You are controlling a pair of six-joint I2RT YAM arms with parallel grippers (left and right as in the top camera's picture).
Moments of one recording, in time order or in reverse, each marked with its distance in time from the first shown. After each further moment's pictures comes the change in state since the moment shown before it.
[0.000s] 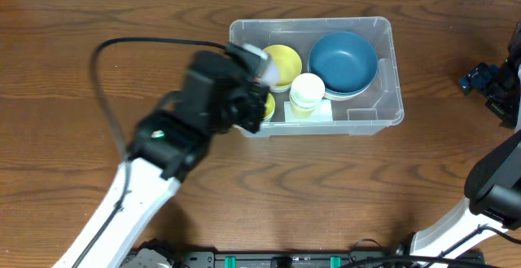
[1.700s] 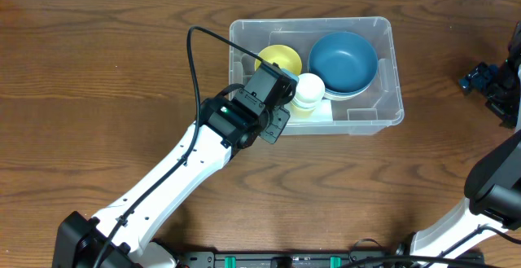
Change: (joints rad) left arm -0.109 0.233 0.021 -0.129 -0.200 0.051; right arm 0.000 0.000 0.000 0.000 0.000 0.000
